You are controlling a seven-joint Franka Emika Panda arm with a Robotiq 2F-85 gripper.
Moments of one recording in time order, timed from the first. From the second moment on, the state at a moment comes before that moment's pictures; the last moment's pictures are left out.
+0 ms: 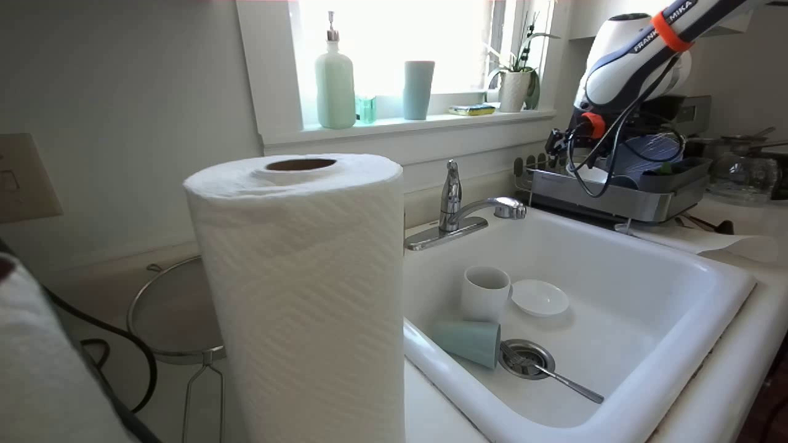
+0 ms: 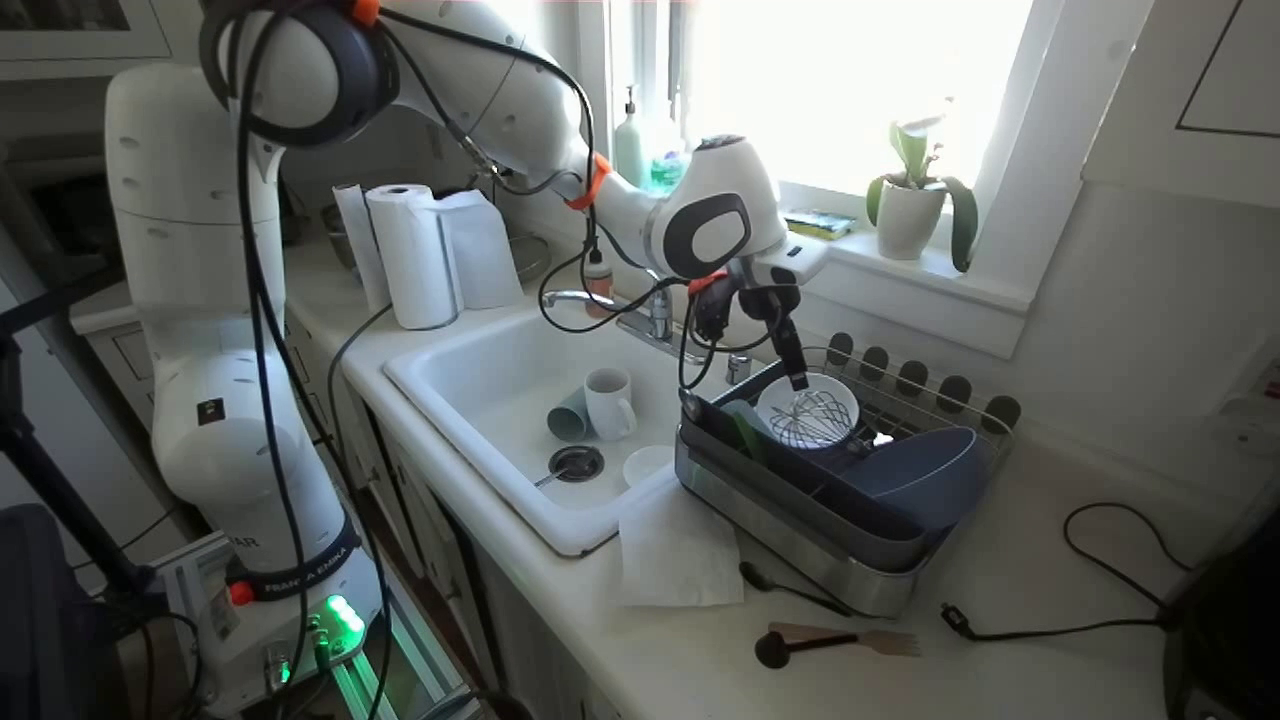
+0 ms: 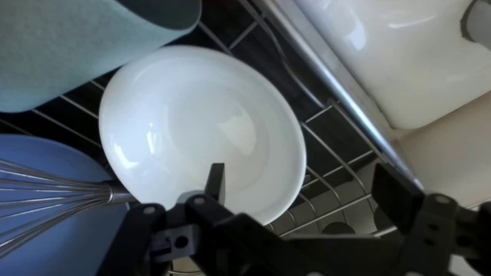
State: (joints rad) arm -0.13 0.24 -0.28 -2.01 -0.20 2.62 0.56
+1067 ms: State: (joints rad) arm -0.07 0.21 -0.32 -2.00 -0.28 2.50 0.69
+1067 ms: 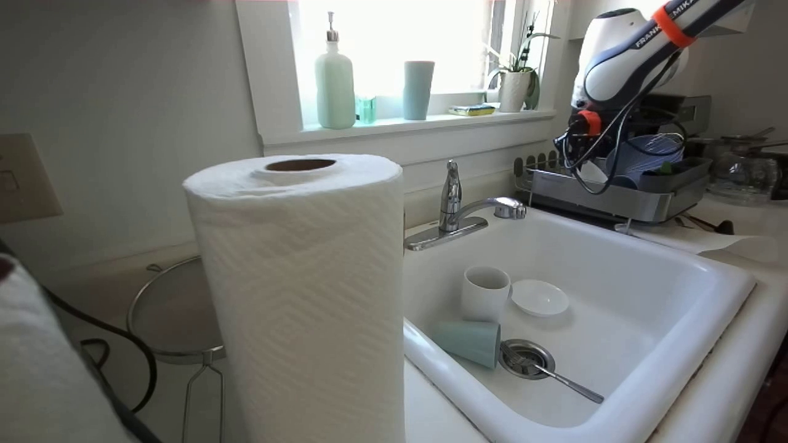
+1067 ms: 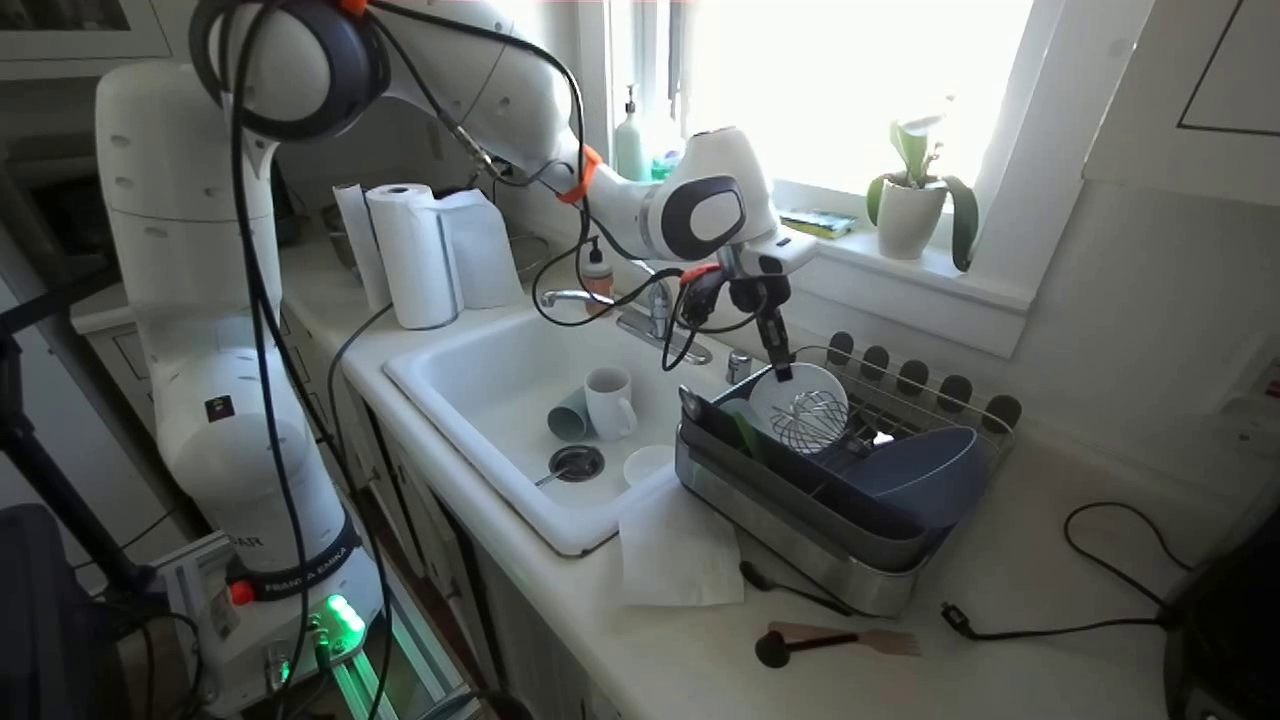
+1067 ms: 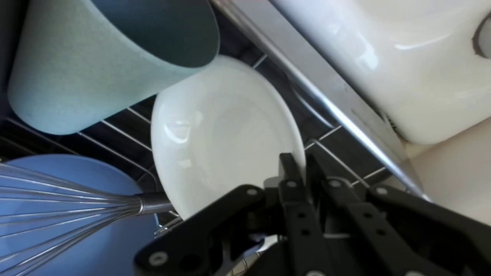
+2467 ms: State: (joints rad) arm -0.15 -0.40 -0.14 -2.14 -0.50 1.76 0.33
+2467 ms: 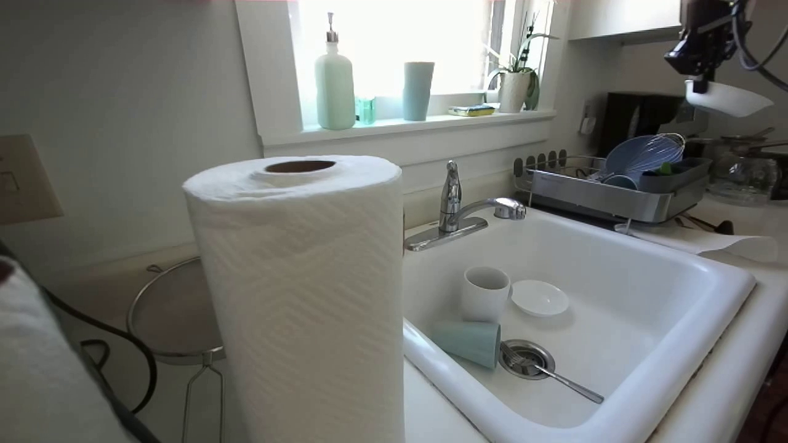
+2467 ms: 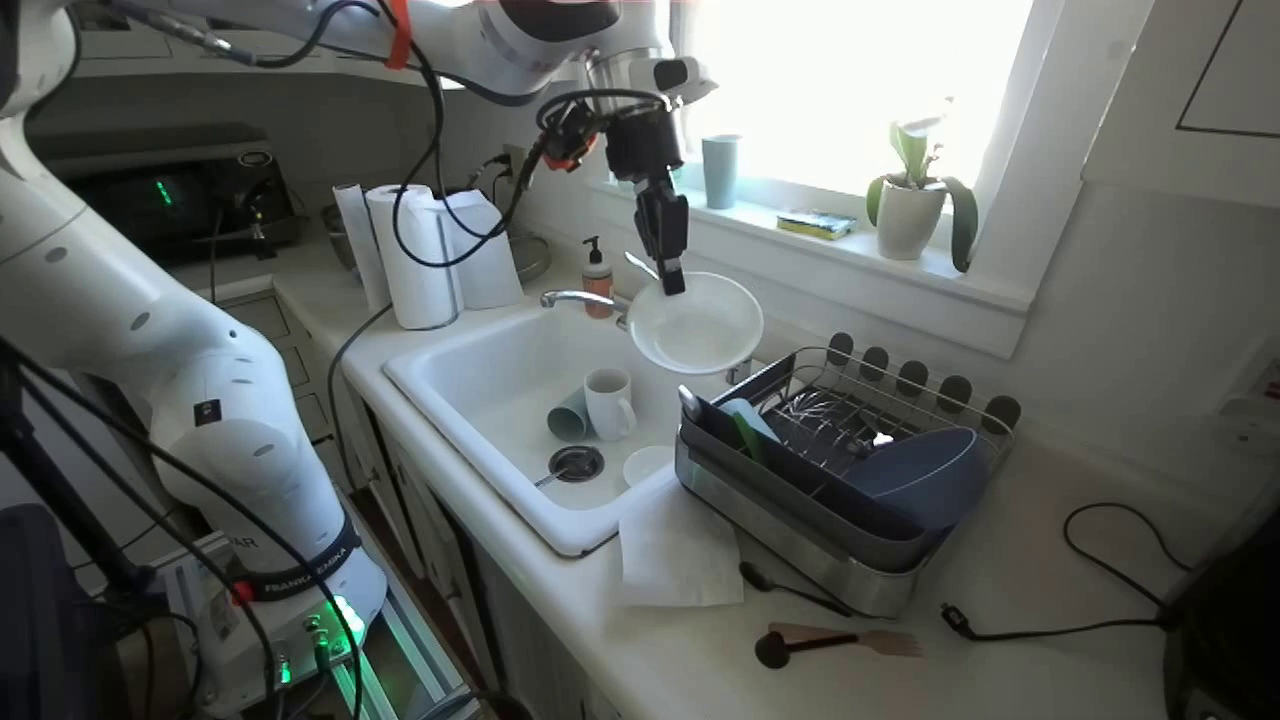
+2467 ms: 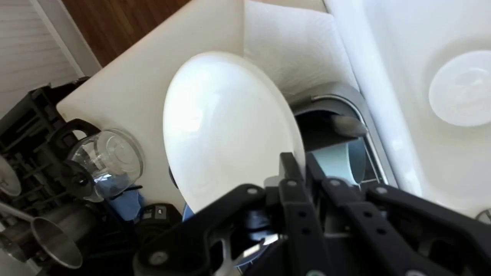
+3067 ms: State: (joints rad) arm -0.26 -0.70 -0.22 -2.53 -0.90 1.86 0.11
